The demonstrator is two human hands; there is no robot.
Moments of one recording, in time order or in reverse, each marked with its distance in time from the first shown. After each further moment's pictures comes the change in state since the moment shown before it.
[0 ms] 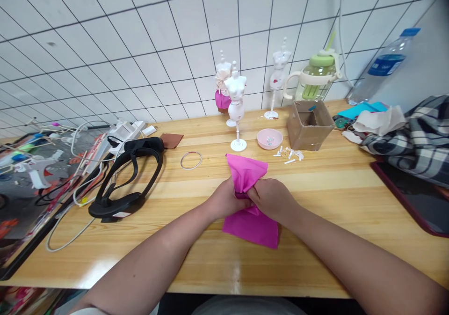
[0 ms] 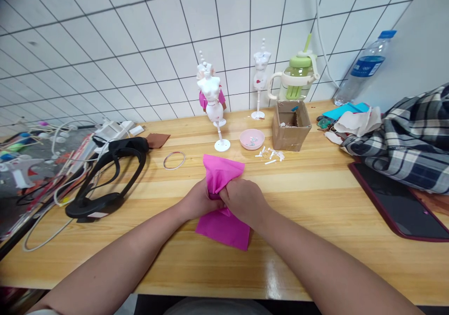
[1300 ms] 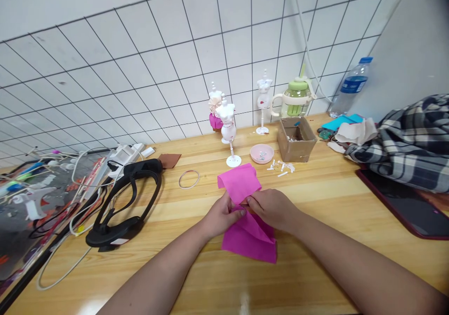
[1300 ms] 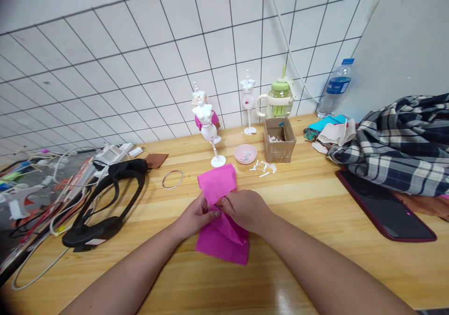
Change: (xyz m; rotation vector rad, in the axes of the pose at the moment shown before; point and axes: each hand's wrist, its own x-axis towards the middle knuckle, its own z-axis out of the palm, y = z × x) left_hand -0.002 -0.012 -0.004 -0.370 -0.079 0.047; right_hand -0.002 0.017 -0.009 0.108 0.053 -0.070
